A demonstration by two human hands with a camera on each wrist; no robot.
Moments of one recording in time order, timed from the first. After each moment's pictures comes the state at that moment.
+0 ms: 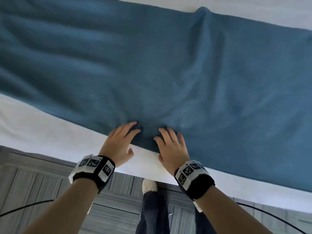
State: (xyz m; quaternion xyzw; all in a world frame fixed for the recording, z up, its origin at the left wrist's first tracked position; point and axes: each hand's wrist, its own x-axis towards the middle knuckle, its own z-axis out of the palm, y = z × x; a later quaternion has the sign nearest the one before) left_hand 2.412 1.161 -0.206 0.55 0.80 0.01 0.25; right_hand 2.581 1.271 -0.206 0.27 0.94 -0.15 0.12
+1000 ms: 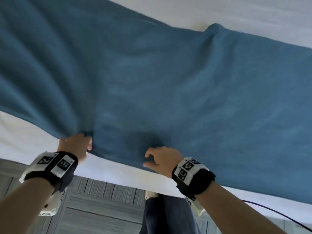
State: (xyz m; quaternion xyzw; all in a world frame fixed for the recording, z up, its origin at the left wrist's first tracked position) left_hand 2.265 1.108 -0.194 0.39 0.85 -0.21 0.30; right_hand 2.506 1.269 -0.200 0.21 0.88 -0.36 0.25
